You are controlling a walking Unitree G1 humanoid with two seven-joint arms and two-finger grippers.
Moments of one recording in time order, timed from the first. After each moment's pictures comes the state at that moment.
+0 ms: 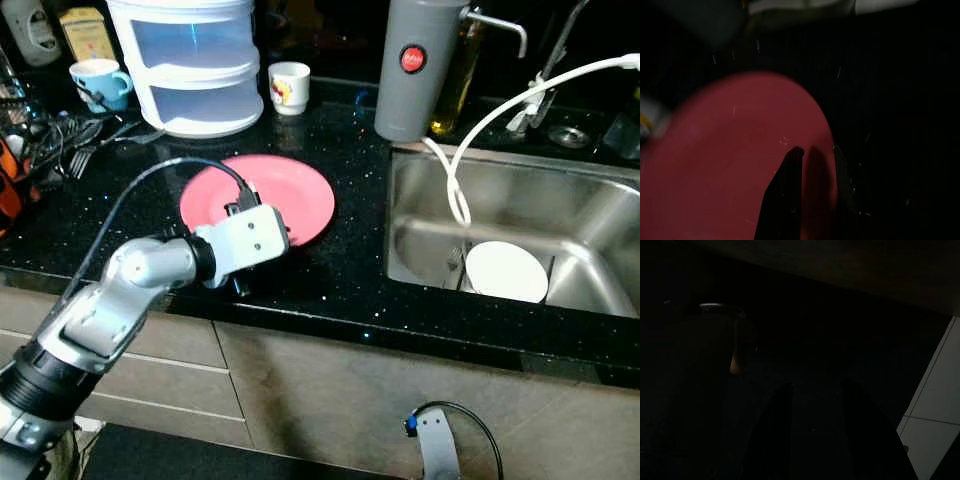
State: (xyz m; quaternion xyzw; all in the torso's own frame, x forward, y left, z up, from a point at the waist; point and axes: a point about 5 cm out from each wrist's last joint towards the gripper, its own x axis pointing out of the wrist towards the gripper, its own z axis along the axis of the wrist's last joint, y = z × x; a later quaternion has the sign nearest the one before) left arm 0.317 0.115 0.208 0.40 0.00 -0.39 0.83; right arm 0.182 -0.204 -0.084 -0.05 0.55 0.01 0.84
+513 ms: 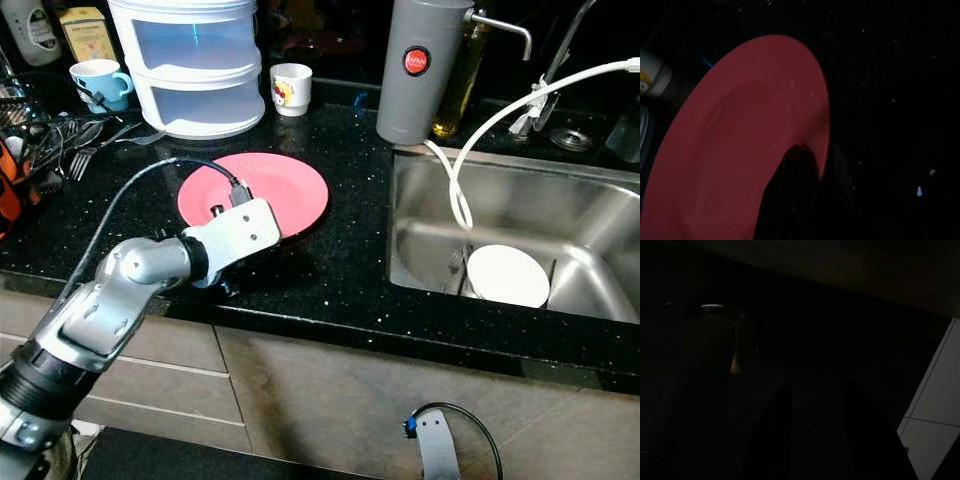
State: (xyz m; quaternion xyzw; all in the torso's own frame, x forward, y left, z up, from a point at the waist) left arm 0.318 0.122 0.208 0.40 0.06 -0.36 0.84; right arm 0.182 -0.204 -0.084 -0.05 0.55 0.01 0.84
